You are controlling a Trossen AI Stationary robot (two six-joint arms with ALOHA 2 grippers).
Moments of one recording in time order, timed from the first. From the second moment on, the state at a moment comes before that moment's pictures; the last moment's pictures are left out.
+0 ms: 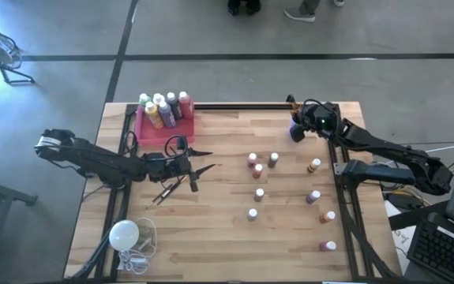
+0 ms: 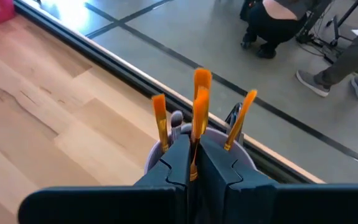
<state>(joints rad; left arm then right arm) -0.12 1.20 0.45 0.78 -0.41 0.30 -0.67 0.89 0.51 -0.17 0.33 0.05</state>
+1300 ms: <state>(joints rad) -0.12 1.20 0.45 0.78 -0.41 0.29 -0.69 0.88 0.66 -0.24 0.32 0.05</state>
